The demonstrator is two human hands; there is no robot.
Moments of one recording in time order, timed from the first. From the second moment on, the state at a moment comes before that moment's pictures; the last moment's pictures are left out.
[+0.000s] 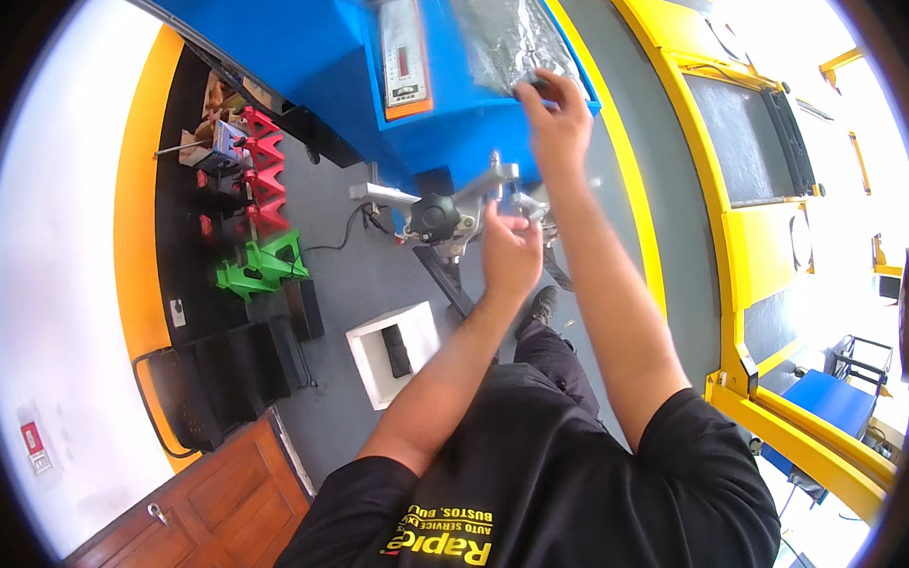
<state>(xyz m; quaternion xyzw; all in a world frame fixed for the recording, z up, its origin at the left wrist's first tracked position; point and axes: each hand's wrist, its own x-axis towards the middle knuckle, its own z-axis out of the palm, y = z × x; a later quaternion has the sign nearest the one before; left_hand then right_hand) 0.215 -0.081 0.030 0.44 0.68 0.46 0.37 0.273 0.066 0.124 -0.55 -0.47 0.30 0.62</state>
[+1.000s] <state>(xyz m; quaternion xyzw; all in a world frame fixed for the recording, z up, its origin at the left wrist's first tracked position) -0.025 -0.023 0.061 0.37 0.65 0.41 0.52 0.144 0.010 0.112 -0.54 -0.77 0.32 0.11</state>
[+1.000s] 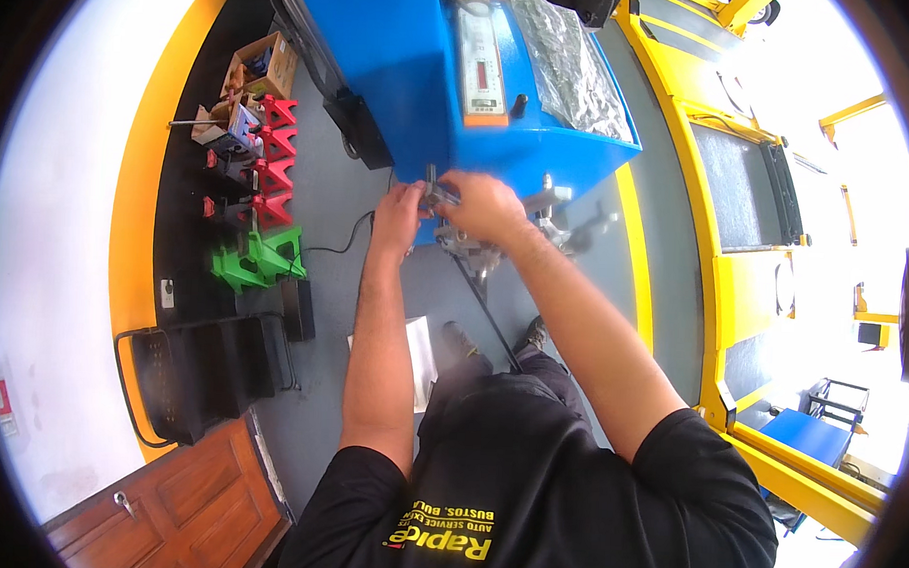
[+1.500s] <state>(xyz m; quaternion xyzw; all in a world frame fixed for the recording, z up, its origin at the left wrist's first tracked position) -0.055 0.028 0.032 0.32 0.56 0.38 0.67 0.141 0.019 0.115 -0.52 -0.81 0.29 -0.01</state>
